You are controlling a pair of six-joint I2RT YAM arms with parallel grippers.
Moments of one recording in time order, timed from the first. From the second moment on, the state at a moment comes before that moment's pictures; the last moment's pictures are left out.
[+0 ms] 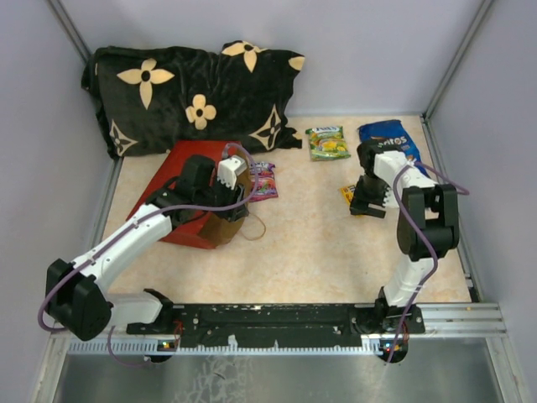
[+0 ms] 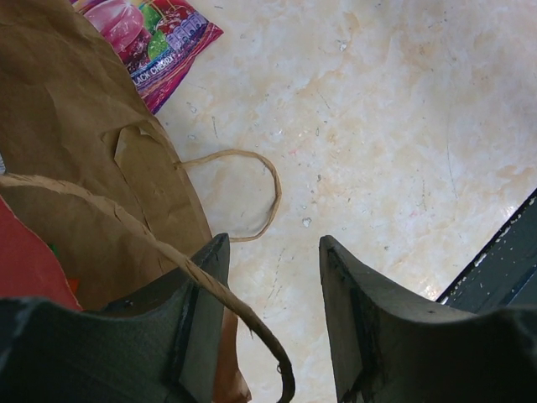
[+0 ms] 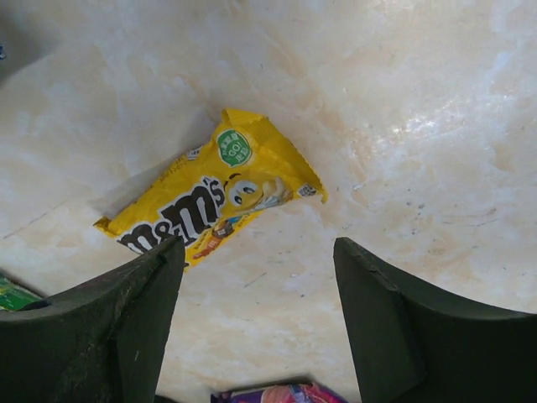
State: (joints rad) left arm -0.56 1.26 1.00 -0.45 0.30 -0.03; right arm 0.11 1.79 1.32 -1.10 0.16 2.06
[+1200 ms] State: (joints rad) left arm -0.57 1.22 1.00 -0.45 0.25 -0.02; right arm 0.13 1.58 1.31 -0.74 0.41 1.11
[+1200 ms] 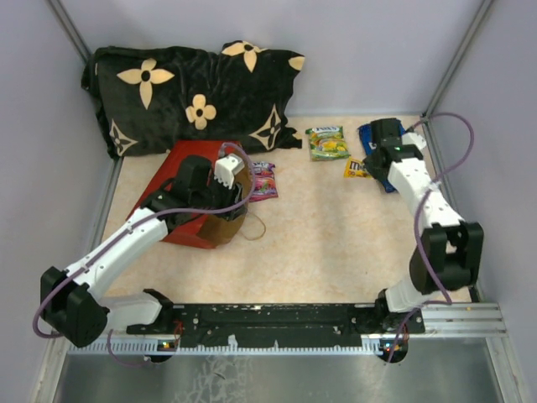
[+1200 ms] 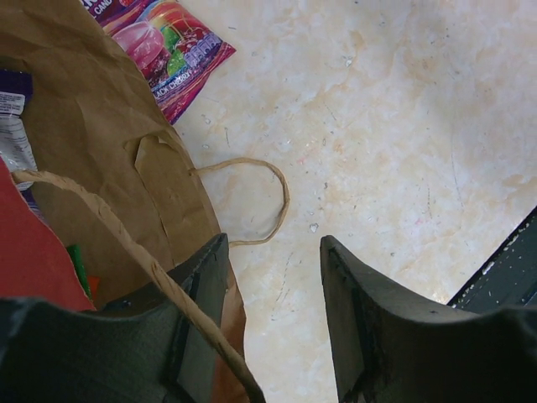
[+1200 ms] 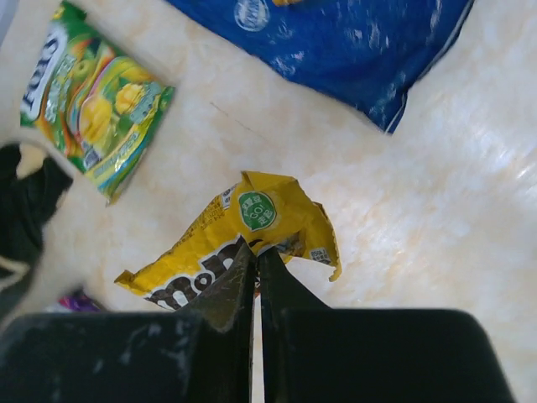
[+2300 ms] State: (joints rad) left arm -0.60 1.25 1.00 -0.45 0.28 -0.02; right arm -0.34 1.74 1.32 -0.73 0.28 0.24
